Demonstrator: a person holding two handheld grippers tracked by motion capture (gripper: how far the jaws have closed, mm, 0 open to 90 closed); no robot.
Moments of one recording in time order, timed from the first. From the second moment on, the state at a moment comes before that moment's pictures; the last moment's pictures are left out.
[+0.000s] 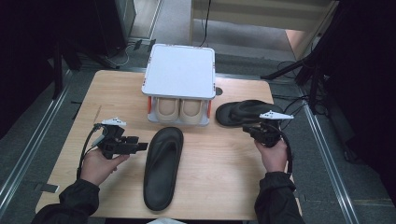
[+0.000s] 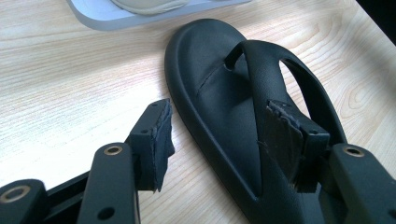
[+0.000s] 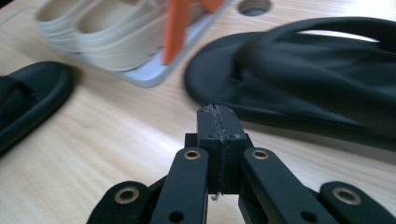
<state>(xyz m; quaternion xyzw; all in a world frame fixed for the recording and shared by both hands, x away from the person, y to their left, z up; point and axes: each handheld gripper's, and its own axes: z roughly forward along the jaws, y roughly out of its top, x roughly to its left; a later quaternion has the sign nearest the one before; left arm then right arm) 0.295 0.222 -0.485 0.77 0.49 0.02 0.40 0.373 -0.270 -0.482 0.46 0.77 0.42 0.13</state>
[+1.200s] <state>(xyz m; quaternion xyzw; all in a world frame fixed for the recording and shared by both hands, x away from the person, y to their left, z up) 0.288 0.227 -0.485 0.77 0.48 0.04 0.41 0.476 -0.343 -0.501 0.57 0.73 0.35 0.16</state>
